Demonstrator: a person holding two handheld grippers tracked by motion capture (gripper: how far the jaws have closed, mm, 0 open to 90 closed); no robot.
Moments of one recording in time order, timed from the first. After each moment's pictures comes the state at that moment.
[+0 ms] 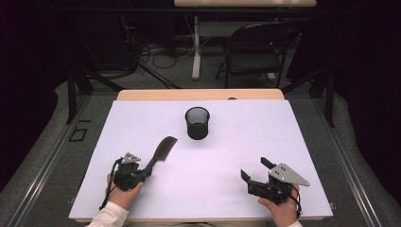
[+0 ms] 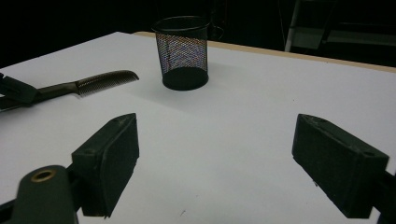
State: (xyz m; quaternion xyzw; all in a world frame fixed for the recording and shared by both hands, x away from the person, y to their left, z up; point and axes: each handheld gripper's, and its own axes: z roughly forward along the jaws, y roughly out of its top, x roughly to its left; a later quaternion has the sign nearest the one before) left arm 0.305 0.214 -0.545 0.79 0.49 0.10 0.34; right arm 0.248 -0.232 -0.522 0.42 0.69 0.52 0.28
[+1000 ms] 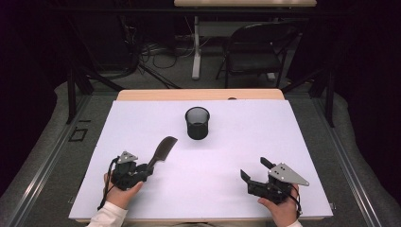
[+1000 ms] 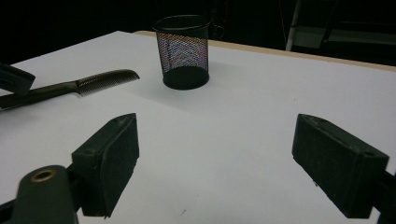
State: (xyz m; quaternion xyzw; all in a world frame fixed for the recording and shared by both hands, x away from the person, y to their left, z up) left arm 0.303 0.218 -0.536 0.78 0.49 0.11 0.37; right arm 0.249 -0.232 -0.522 0.42 0.69 0.52 0.28
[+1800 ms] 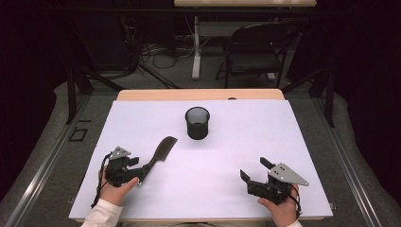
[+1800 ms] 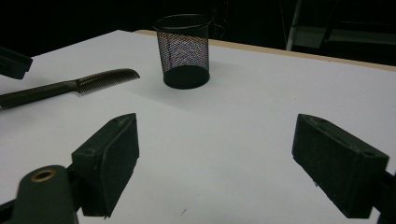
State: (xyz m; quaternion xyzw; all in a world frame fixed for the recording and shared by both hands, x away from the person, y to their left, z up) left arm 0.312 0.233 -0.527 0.77 0.49 0.12 0.39; right arm 0.249 -0.231 -0.523 0.41 0.69 0.52 0.28
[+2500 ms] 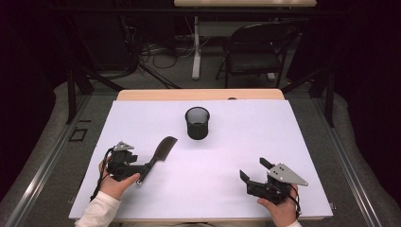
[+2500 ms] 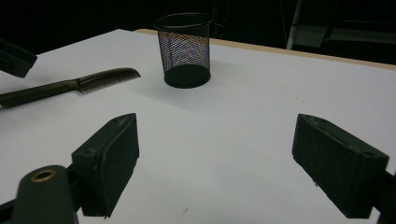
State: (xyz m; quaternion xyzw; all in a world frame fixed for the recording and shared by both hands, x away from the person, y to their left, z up) left arm 0.330 0.229 -0.518 0.79 0.50 0.10 0.33; right arm 0.249 -0.229 -0.523 0.42 0.69 0.52 0.28
